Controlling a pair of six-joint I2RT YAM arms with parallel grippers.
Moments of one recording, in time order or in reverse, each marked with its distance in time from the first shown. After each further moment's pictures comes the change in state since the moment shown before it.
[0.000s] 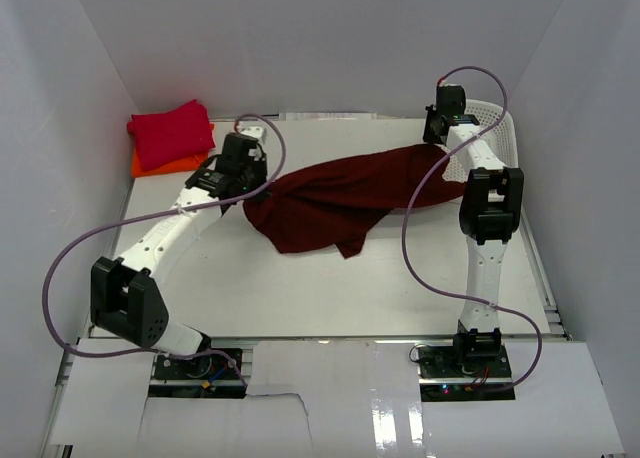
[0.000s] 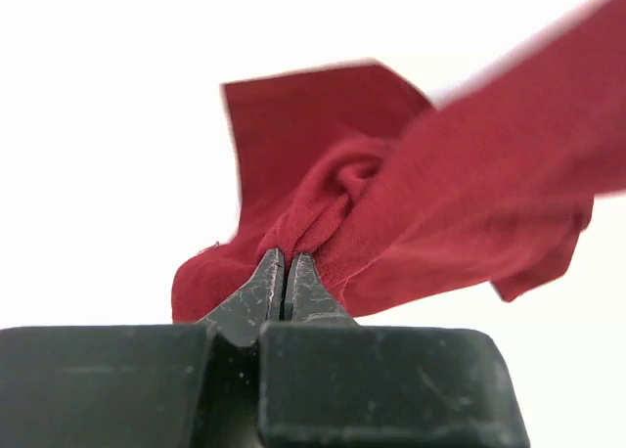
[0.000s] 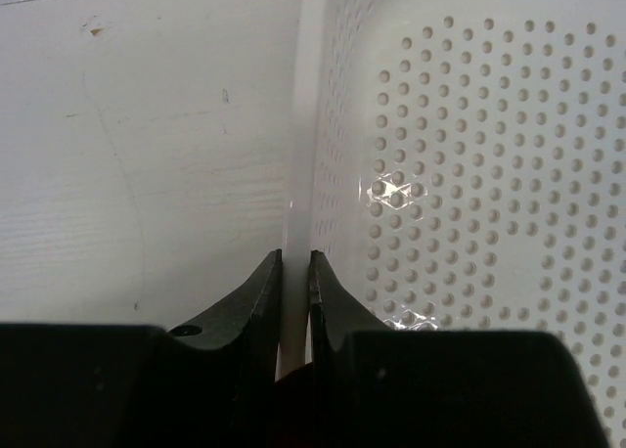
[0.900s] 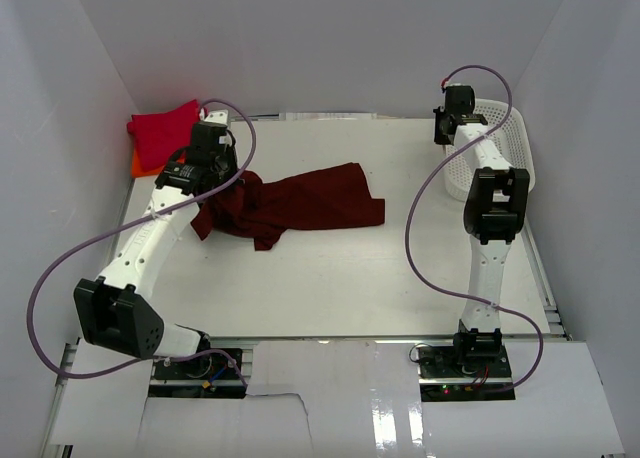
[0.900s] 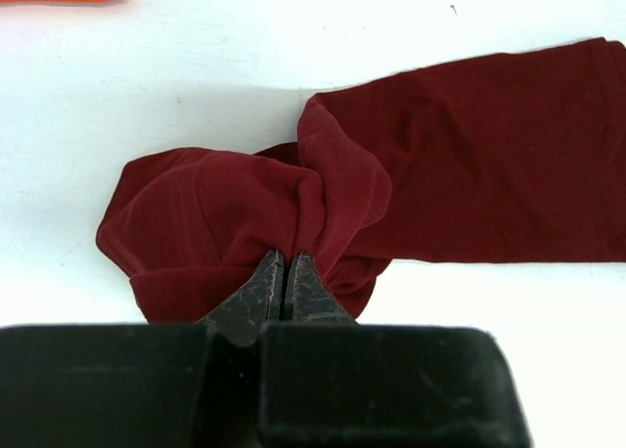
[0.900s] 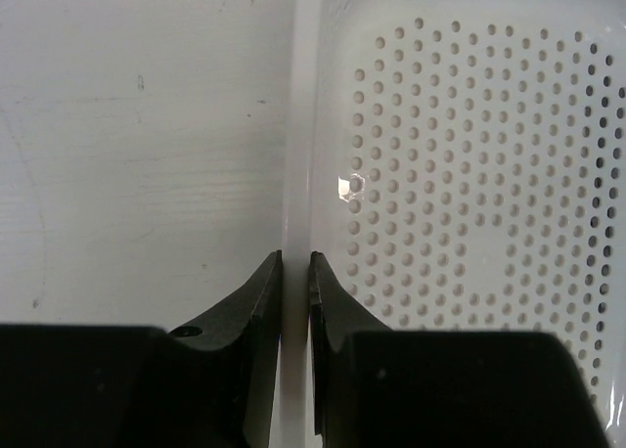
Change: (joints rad) left arm 0.146 -0.089 0.081 -0.112 -0.098 -0.007; right arm -0.032 -0.005 -0.002 -0.013 0.039 -0.155
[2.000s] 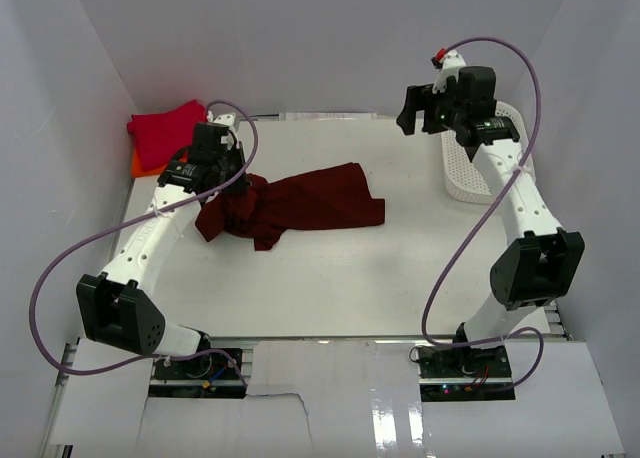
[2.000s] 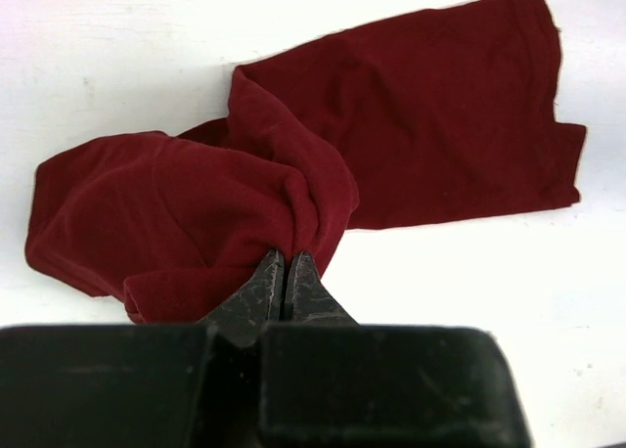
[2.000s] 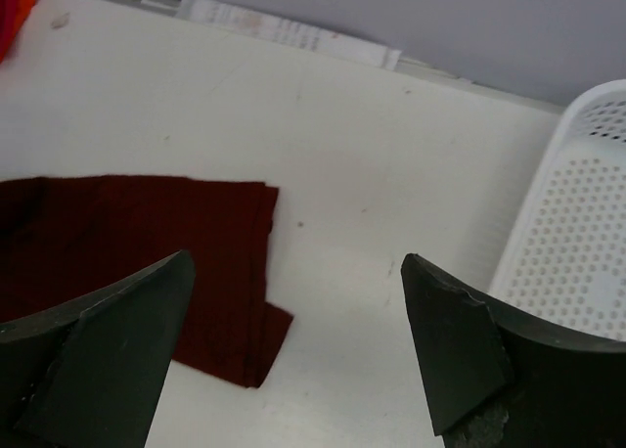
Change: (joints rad) left arm 0.000 0.023 -0.002 0.000 0.176 -0.028; right arm 0.116 -0.640 -0.317 -0.003 -0.390 0.016
